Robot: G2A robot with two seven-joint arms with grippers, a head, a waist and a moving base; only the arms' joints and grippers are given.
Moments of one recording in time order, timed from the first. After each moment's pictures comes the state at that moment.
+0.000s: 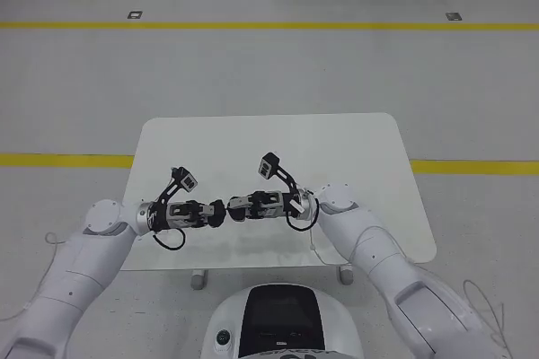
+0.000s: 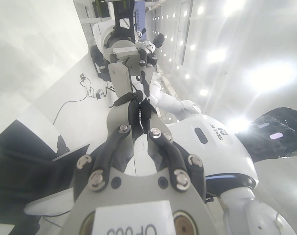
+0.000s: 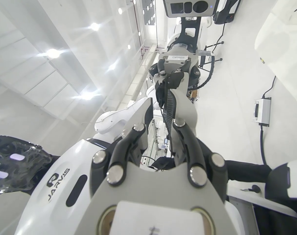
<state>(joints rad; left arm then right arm) 1.17 -0.91 -1.08 -1.23 -0.84 -0.34 -1.39 -0.91 -1.54 0.91 -0.80 0.59 -0.34 1.32</state>
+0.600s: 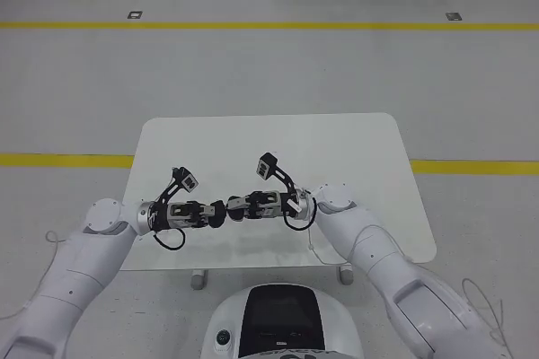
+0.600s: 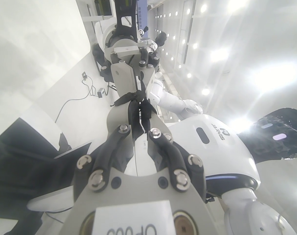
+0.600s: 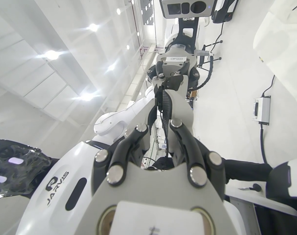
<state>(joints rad) 1.16 -0.90 -1.07 -1.22 -0.83 -0.34 -1.39 -0.90 -1.54 0.89 -0.79 0.60 -0.33 1.31</state>
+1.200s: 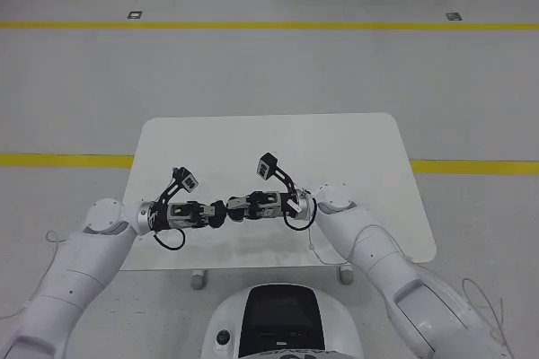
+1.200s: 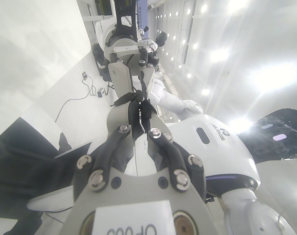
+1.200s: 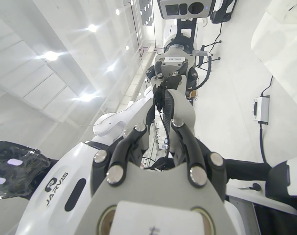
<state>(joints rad) 1.16 -0.90 -1.06 -1.22 -0.83 -0.34 -1.39 -0.90 -1.54 0.89 -0.78 0.60 -0.34 1.30</state>
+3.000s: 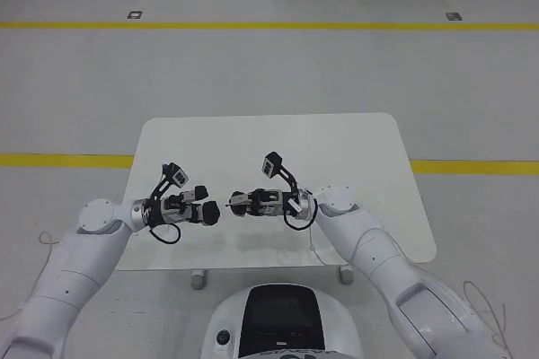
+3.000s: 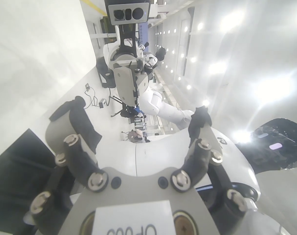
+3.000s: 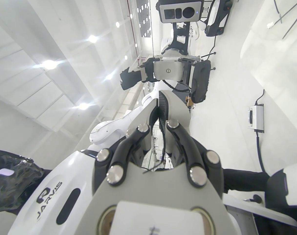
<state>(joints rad) 1.17 -0.90 -1.10 -1.19 -0.83 -0.34 -1.34 -0.92 -1.53 0.91 -0.81 0.56 -0.34 1.23</state>
